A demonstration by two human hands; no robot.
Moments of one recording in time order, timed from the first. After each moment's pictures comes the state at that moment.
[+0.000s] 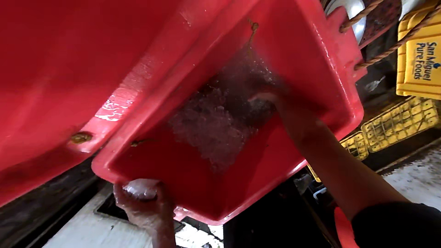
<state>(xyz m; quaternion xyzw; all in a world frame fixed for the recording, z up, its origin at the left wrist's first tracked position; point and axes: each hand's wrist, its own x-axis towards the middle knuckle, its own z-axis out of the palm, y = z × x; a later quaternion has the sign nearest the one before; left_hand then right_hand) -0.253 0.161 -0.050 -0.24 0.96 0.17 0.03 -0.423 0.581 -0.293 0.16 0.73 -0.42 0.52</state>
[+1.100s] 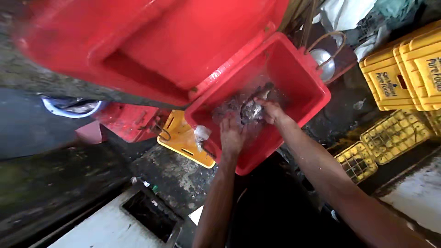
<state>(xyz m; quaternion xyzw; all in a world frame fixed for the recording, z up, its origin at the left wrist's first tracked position) -0.263 0.238 0.022 0.03 0.95 0.29 0.11 -0.326 0.430 -0.004 0.39 0.51 -0.74 0.21</state>
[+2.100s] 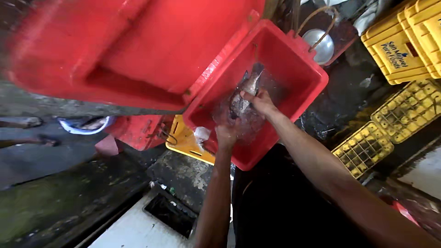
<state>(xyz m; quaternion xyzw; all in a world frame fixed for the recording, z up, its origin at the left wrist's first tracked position) -0.273 0.232 0.025 -0.01 0.91 0.38 0.14 -0.320 0.414 0.027 0.28 0.61 -0.73 0.12</state>
